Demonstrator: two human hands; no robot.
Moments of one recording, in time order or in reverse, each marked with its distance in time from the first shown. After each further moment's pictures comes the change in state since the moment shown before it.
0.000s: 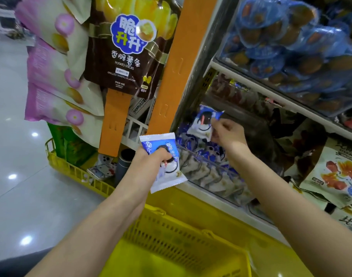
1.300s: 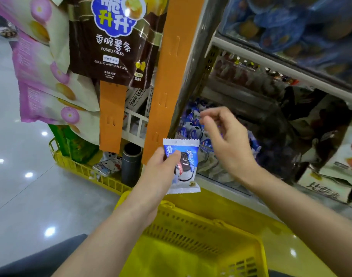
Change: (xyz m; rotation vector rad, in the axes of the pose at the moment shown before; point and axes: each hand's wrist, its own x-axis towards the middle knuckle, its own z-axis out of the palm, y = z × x) left_hand 0.001 -0.018 0.011 0.133 -0.072 -0.097; right_hand -0.049 0.004 0.014 -0.151 -0.051 -0.503
